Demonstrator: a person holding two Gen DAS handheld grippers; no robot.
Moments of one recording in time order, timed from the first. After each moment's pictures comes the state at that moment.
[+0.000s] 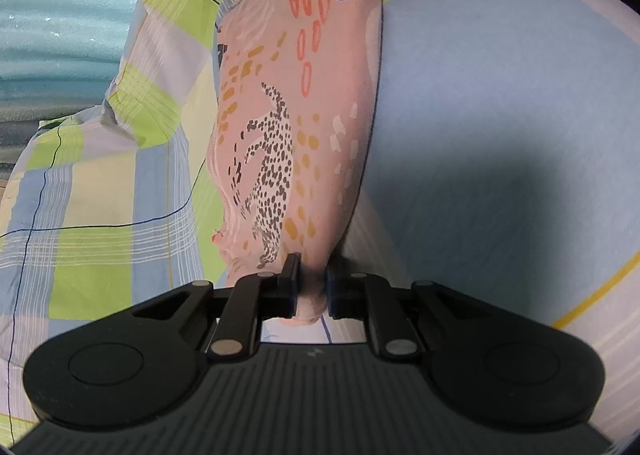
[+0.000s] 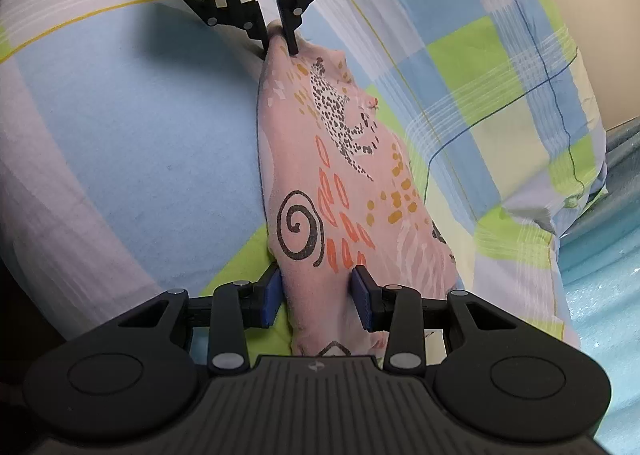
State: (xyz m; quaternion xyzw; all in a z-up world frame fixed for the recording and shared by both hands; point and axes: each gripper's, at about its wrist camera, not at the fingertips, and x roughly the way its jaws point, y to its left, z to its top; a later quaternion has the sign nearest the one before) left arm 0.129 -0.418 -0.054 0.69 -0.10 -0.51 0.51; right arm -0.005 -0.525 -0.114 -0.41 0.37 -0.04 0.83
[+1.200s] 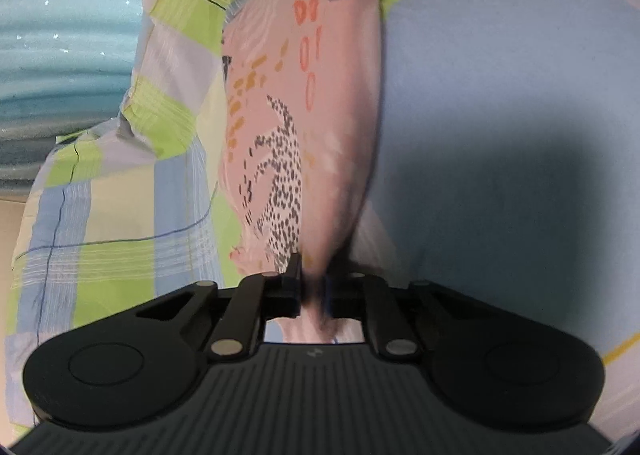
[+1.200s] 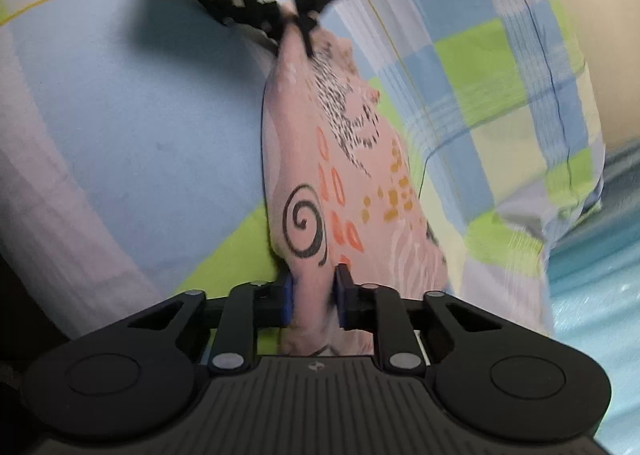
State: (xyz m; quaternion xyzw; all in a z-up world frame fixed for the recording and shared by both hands) left arm 0.124 -0.437 -0.073 0.69 -0.13 -0.48 0.52; right arm 0.007 -0.512 -0.136 -0.44 0.38 -0.06 0.81
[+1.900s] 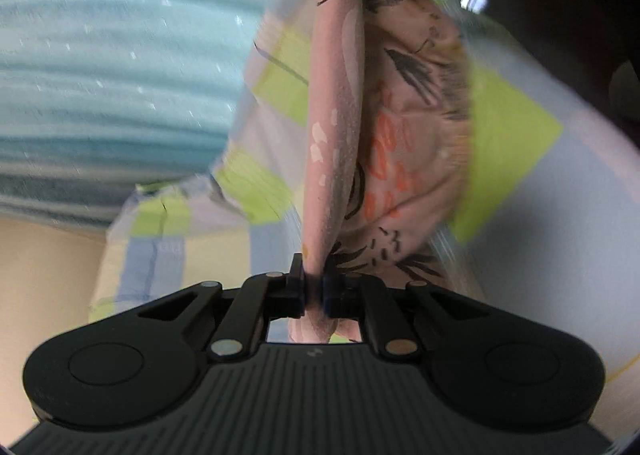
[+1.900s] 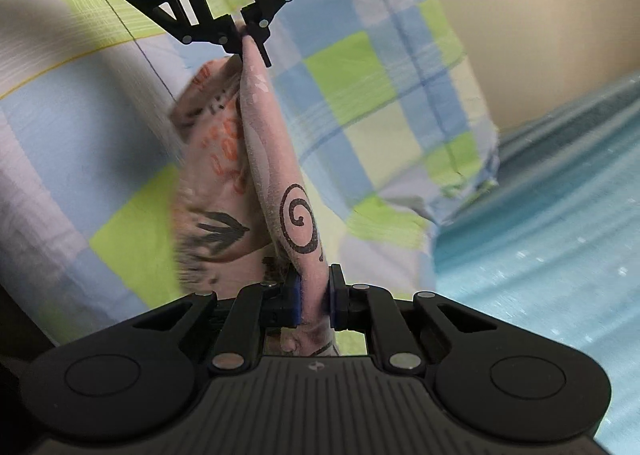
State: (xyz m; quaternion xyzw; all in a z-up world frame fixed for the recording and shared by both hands) left arm 0.053 -0.461 0.061 0.63 -0.22 -0.50 0.55; right arm -0.089 -0.532 0.005 -0.44 0.33 -0.15 0.82
